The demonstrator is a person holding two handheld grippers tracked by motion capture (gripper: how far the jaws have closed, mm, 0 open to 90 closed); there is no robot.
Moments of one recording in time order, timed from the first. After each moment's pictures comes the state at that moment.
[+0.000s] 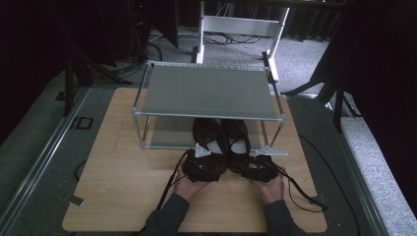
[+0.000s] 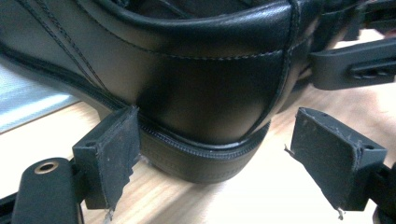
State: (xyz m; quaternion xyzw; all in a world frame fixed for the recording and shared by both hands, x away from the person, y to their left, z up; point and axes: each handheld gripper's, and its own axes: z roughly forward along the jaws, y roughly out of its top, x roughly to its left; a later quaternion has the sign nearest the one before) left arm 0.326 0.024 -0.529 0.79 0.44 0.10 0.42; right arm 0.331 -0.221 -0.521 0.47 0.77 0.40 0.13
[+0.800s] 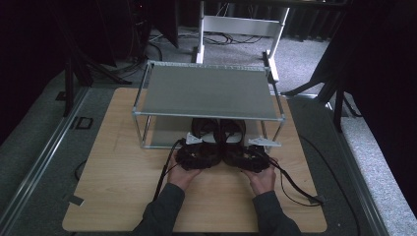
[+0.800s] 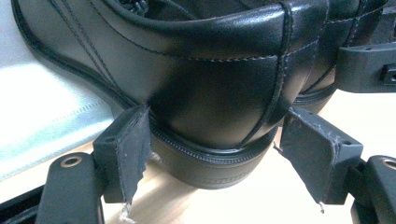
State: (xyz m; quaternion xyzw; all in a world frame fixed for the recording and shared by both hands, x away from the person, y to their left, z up) left arm 0.354 0.048 -0.517 0.77 0.46 0.10 0.42; right arm 0.348 -0.192 -0.500 0.49 0.75 0.43 0.15
